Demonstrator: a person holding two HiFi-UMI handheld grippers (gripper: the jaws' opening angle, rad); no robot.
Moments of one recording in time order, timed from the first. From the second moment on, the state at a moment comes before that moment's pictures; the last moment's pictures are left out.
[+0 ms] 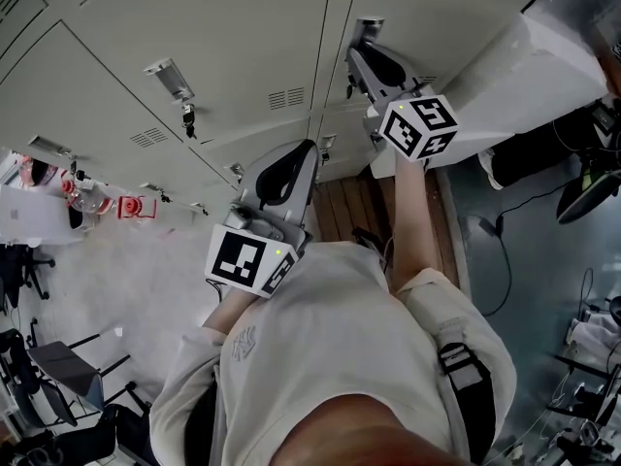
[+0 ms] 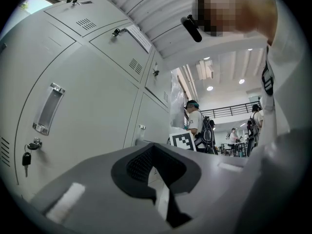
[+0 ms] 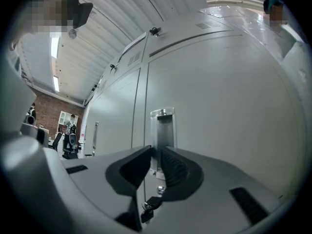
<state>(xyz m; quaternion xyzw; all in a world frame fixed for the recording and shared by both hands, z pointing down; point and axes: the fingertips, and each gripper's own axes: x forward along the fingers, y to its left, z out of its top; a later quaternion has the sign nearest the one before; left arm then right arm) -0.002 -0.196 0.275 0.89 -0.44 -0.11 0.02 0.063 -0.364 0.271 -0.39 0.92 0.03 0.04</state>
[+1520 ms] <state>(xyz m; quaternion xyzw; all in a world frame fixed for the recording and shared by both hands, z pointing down) 0.028 -0.150 0.335 0.89 -0.45 -0.03 0.04 0.137 -0.167 0.332 -0.41 0.91 -0.05 0.04</state>
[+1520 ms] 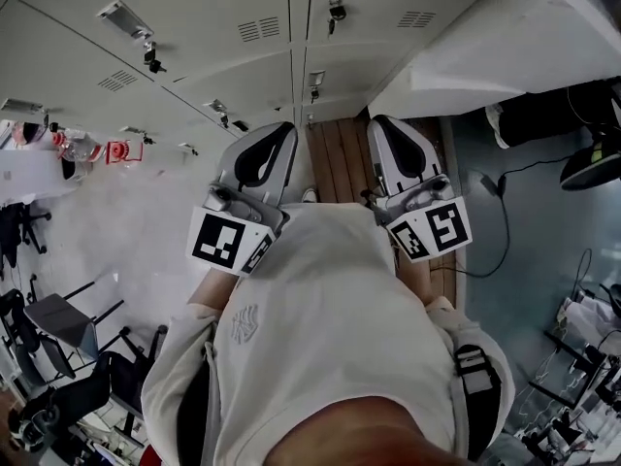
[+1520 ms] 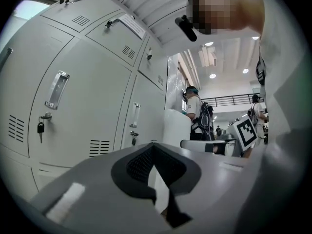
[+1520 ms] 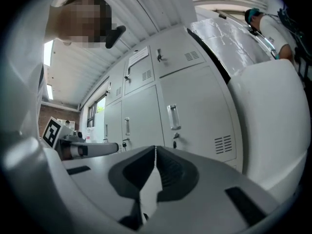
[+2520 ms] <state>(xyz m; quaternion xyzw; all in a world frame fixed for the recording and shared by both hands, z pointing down) 0.019 -0.131 0.355 0.87 -0.49 -0.02 0.08 0.114 -0.155 0.342 -0.39 0.92 -0.04 0.01</state>
